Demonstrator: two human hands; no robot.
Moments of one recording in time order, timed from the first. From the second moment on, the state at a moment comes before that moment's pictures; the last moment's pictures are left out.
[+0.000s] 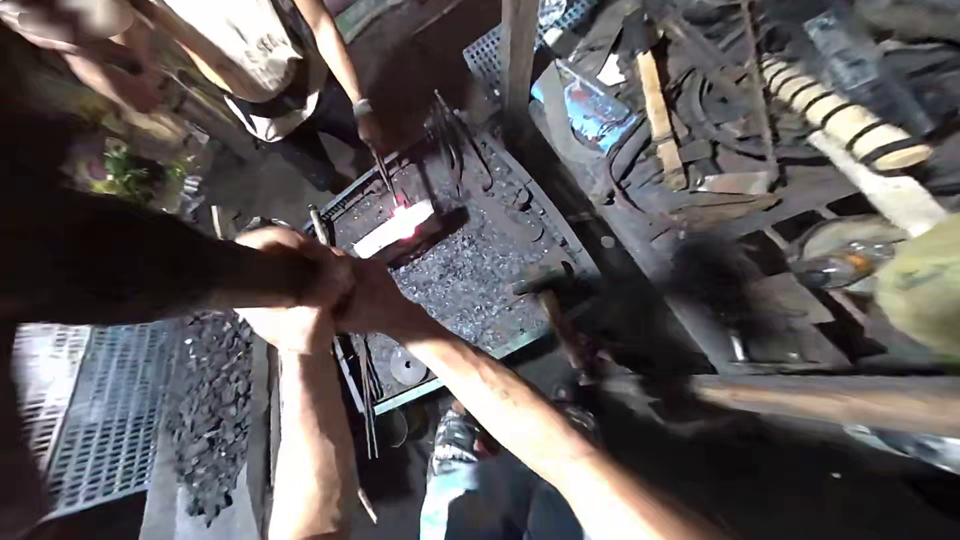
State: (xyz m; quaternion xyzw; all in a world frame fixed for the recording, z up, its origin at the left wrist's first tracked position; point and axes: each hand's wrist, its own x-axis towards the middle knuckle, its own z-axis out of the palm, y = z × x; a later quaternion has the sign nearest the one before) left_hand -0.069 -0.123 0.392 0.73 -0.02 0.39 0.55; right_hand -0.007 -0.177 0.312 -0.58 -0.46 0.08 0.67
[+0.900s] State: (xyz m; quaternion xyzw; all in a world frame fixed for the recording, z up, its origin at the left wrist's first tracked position) left_hand -0.029 -0.031 0.358 0.70 -0.14 0.32 0.62; right_hand 0.041 -0.108 0.292 -0.62 -0.49 0.07 0.61
